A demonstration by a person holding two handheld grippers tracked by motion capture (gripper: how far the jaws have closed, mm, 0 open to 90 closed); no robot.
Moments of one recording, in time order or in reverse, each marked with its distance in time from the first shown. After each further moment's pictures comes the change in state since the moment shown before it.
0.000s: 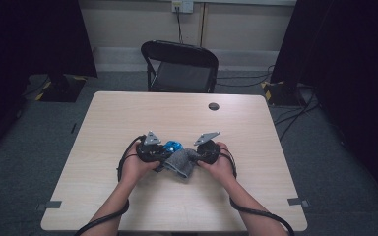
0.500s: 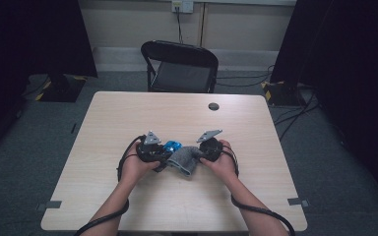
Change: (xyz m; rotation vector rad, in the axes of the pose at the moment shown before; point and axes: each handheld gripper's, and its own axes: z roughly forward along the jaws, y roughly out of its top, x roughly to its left) left arm 0.000 0.000 0.000 0.003 -0.003 -0.006; right arm -0.011 0.000 -0.002 0.013 -0.041 0.016
